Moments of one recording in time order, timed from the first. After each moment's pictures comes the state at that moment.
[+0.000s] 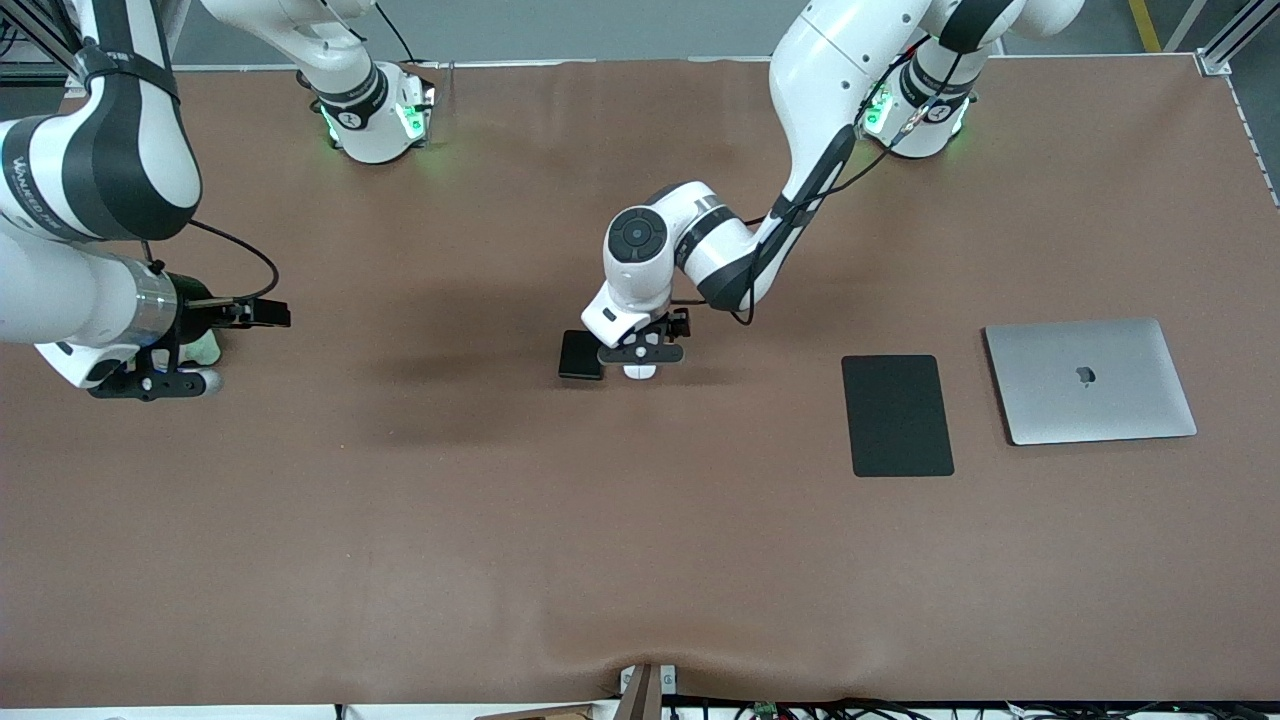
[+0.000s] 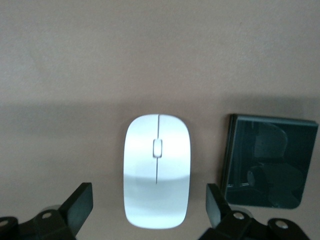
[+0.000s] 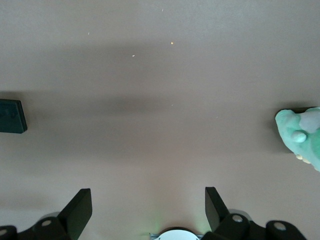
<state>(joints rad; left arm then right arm) -0.74 0.76 -0.15 -1.55 0.10 2.30 -0.91 0.09 0.22 -0.04 -1.62 0.07 1.53 0.05</state>
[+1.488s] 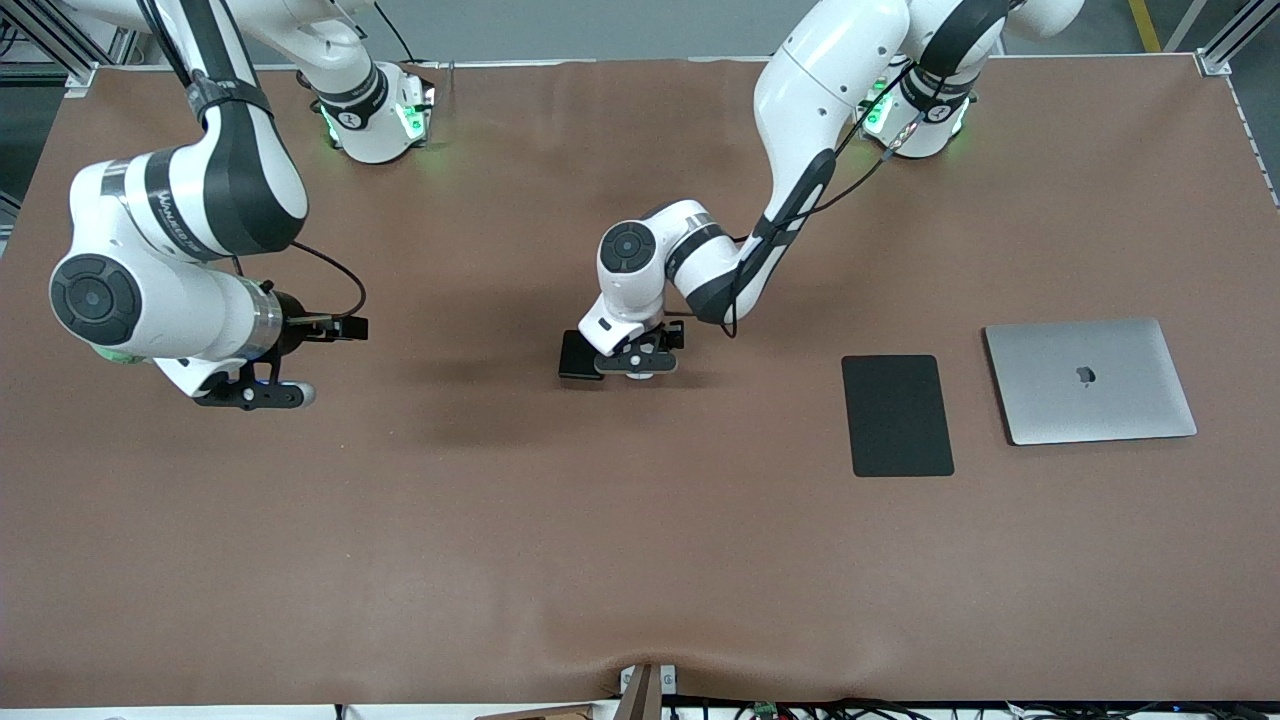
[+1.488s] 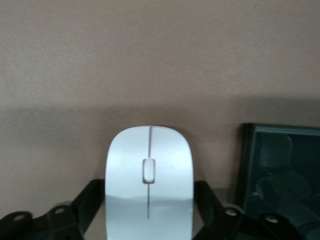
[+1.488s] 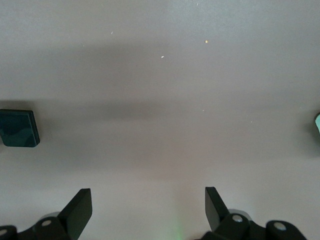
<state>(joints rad) -0.76 0.84 -0.14 -1.51 0.18 2.35 -0.95 0.21 0.26 -0.04 -1.68 0.08 1.63 0.19</state>
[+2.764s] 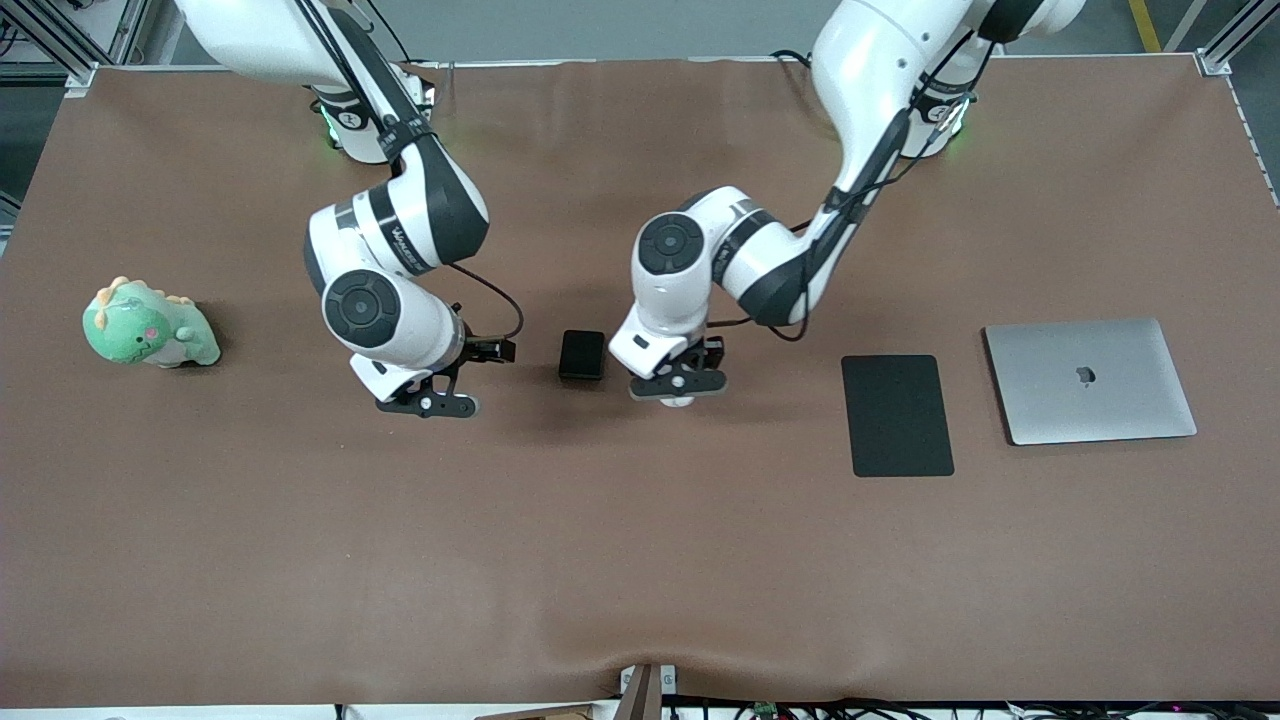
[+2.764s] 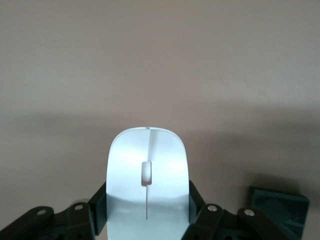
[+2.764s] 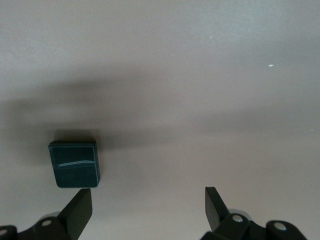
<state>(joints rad) -0.62 0.66 -0.14 -1.48 0.19 2.16 -0.89 0.47 0.43 -0.03 -1.70 0.12 1.93 0.47</state>
